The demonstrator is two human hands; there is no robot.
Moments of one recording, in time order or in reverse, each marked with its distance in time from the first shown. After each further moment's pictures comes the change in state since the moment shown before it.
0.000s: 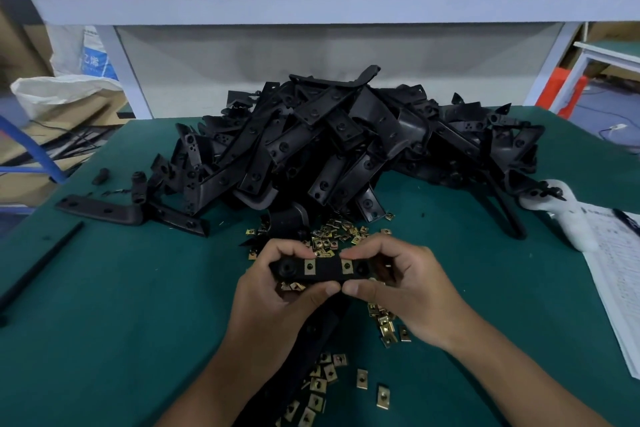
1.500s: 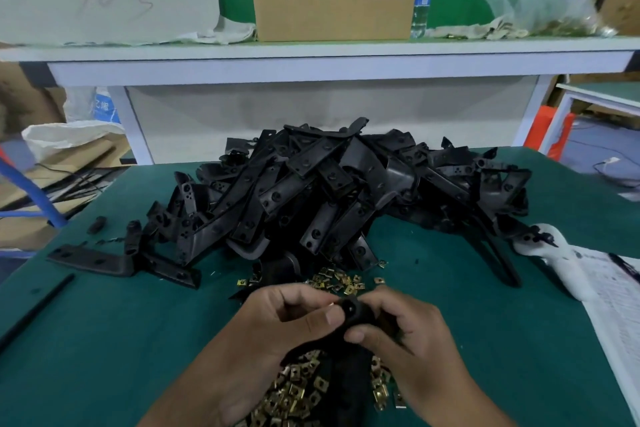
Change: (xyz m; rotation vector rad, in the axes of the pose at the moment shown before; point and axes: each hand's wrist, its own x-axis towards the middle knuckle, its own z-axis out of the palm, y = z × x) left_hand 0.035 0.048 -0.001 -0.259 -0.374 -0.459; right_hand -0.002 -0.008 0.002 -0.221 0.185 -0.222
